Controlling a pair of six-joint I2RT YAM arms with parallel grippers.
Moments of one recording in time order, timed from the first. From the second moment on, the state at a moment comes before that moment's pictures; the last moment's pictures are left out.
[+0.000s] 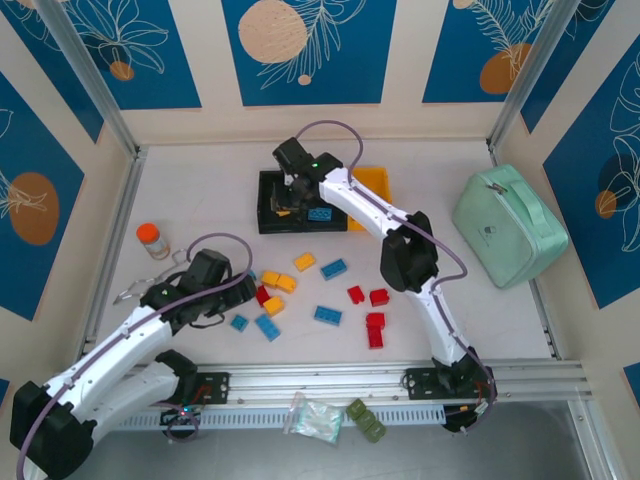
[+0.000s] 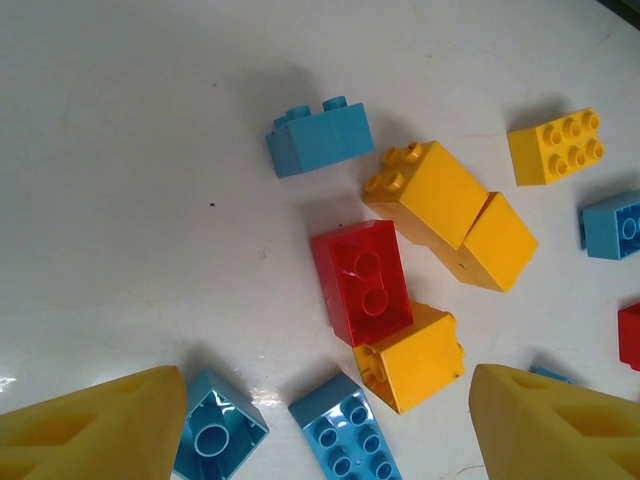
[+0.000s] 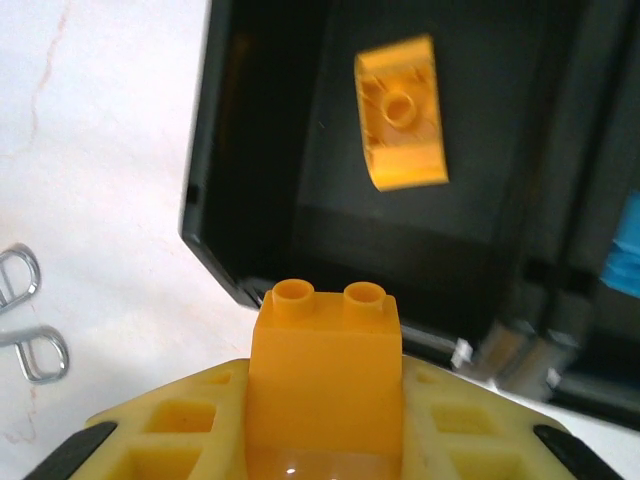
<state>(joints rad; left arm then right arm) -0.54 0.85 0.58 -0.73 -0.01 -0.90 0.71 2.35 2.29 -0.99 -0.12 0.58</state>
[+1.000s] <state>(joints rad) -0.53 0.87 0.55 -0.66 0.07 -0.88 0.73 2.38 2.34 -1.06 -0.14 0.53</state>
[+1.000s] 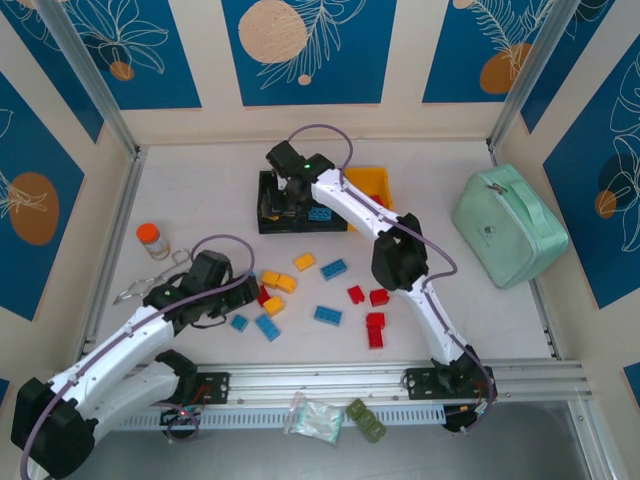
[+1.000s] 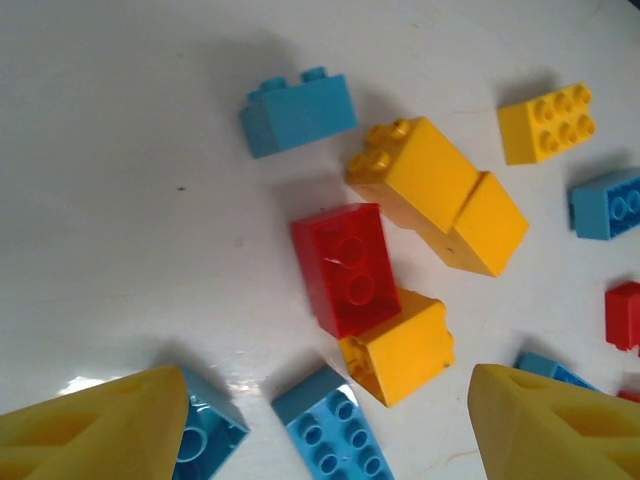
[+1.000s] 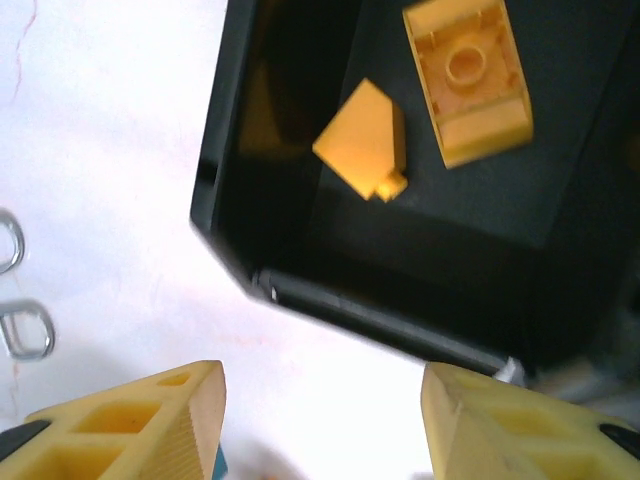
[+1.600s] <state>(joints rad) -0.59 1.03 0.59 -0.45 0.38 -0.74 0.68 1.69 1.43 -0.94 -0.07 0.53</state>
